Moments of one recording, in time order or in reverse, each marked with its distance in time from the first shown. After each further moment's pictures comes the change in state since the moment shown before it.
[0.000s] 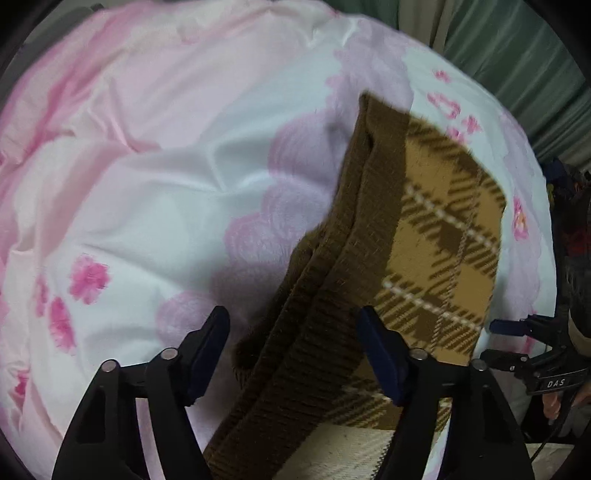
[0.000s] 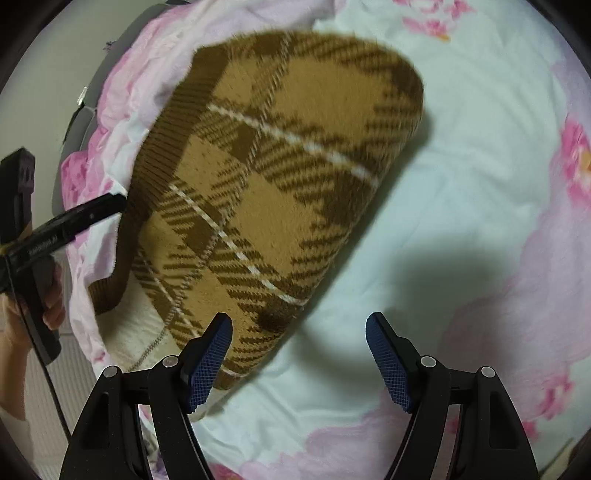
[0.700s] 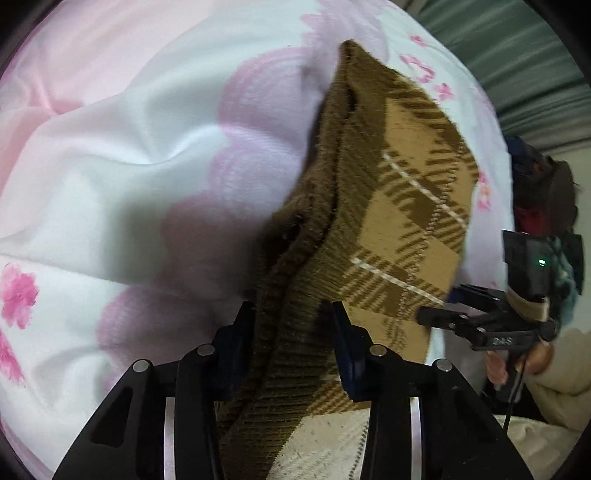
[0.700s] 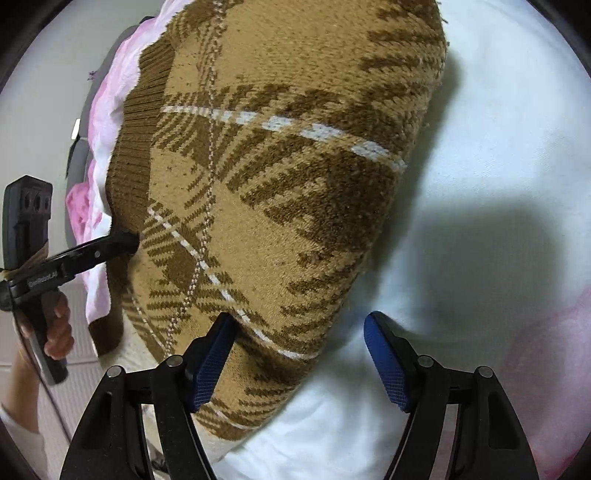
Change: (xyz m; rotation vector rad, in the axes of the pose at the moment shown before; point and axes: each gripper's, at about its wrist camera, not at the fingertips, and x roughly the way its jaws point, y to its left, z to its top) left arm 0.029 0.004 0.013 0.033 0.181 -0.258; right arm 0.055 -0.010 0.007 0.116 0.005 0.128
